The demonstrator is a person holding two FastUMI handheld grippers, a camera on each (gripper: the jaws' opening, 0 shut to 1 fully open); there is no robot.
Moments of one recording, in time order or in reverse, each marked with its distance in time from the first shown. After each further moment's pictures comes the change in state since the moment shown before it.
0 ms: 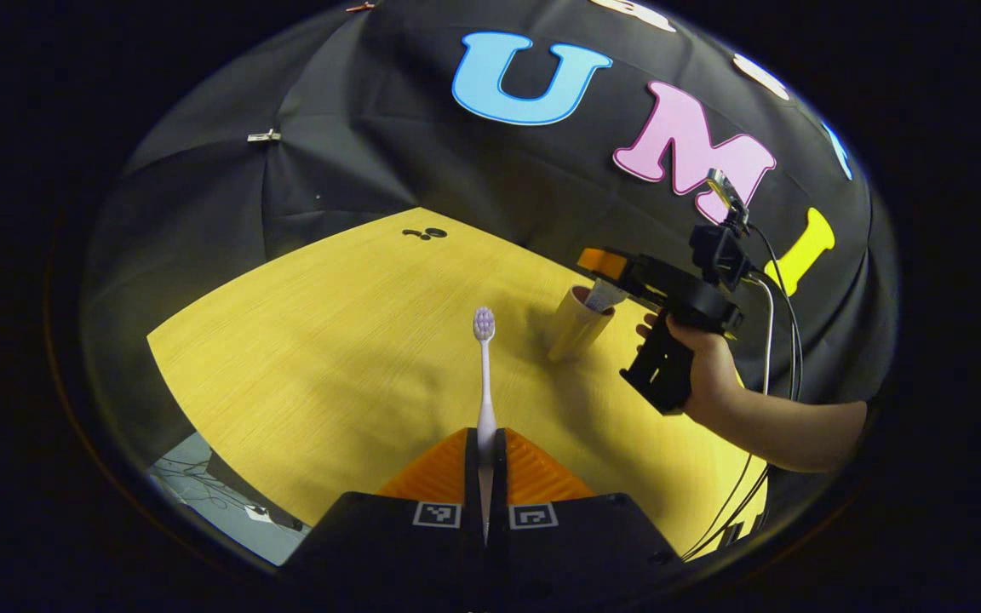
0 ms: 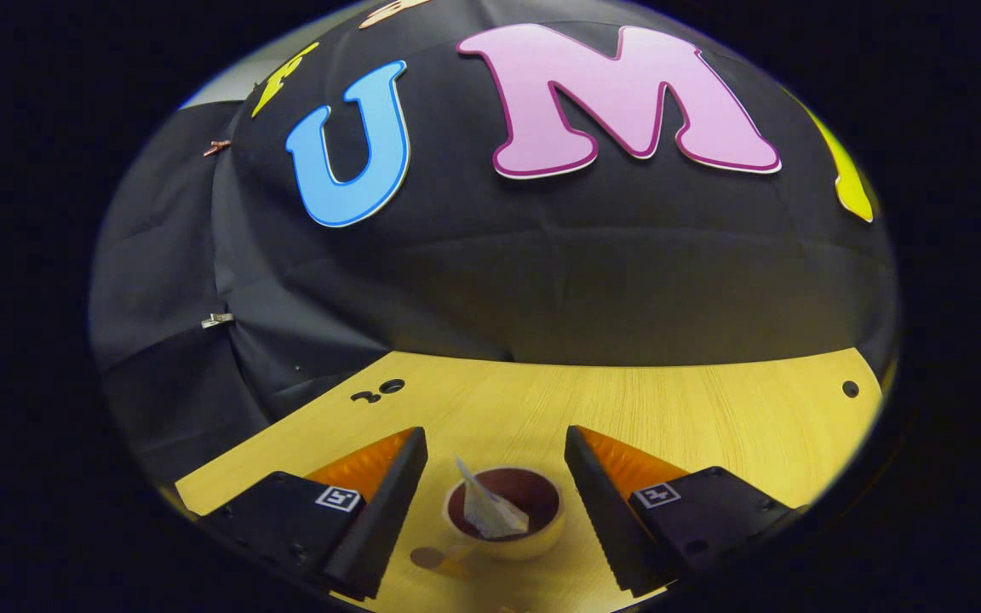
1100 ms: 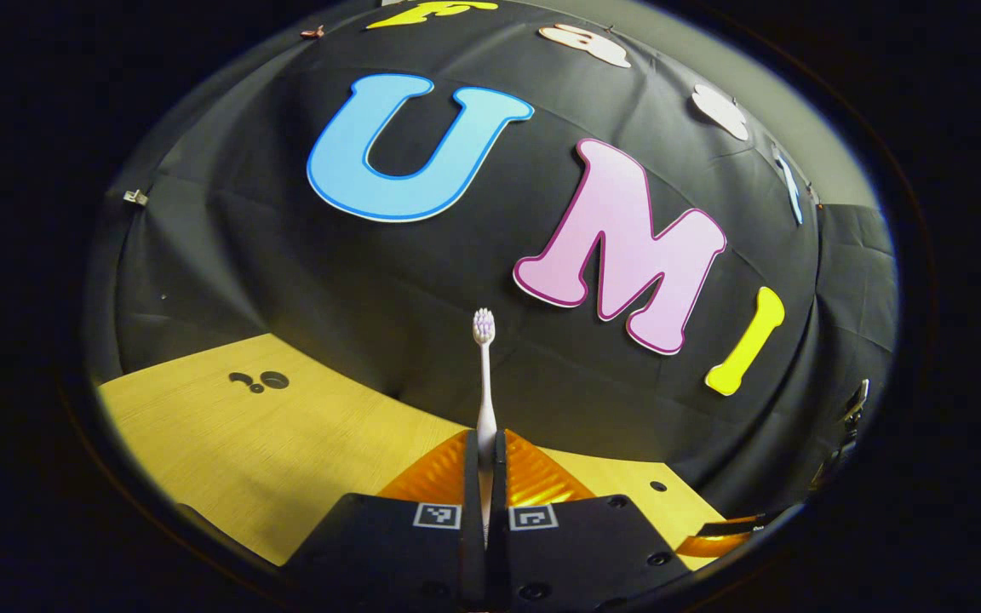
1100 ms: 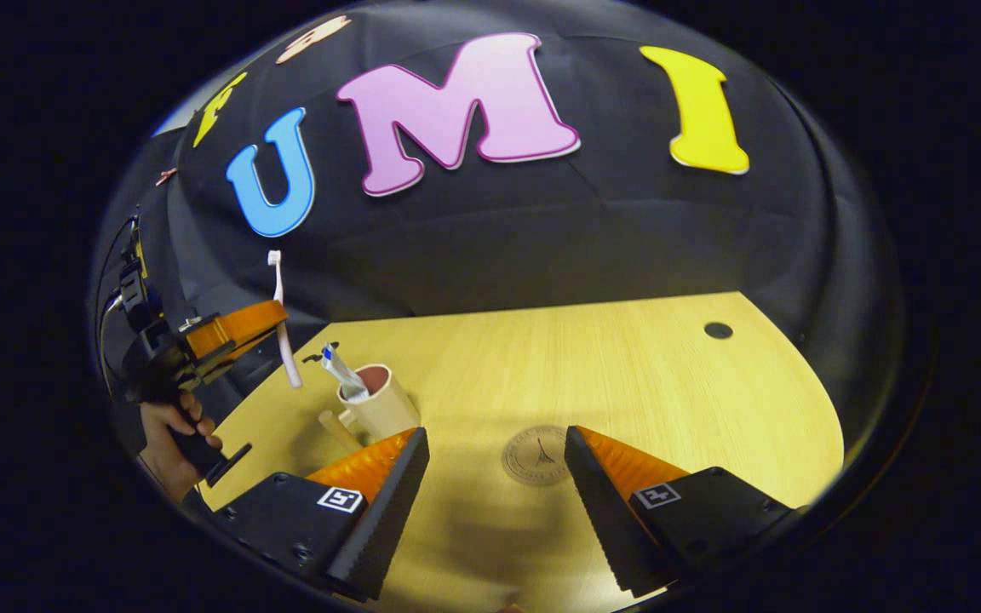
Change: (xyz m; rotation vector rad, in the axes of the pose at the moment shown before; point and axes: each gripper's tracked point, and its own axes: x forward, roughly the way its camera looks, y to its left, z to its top) left arm 0.168 -0.132 0.191 0.060 -0.422 -0.363; right arm -0.191 -0.148 -0.042 0.127 0.164 -0.211
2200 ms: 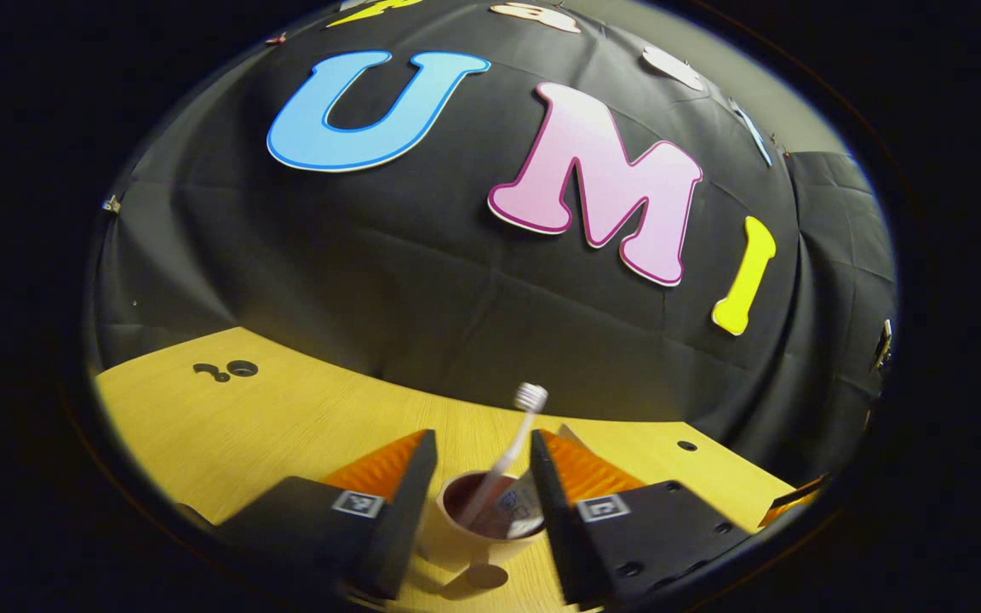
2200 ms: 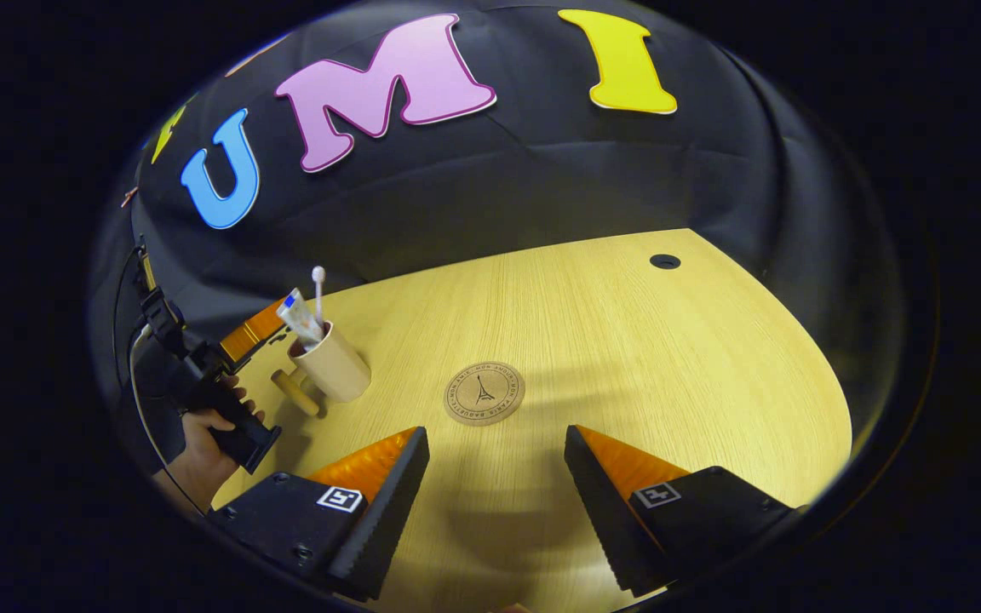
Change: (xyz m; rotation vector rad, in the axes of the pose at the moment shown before) left arm 0.029 0.008 -0.086 0.143 0.055 -0.034; right arm -0.018 -0.048 -0.046 0.080 0.104 -0.084
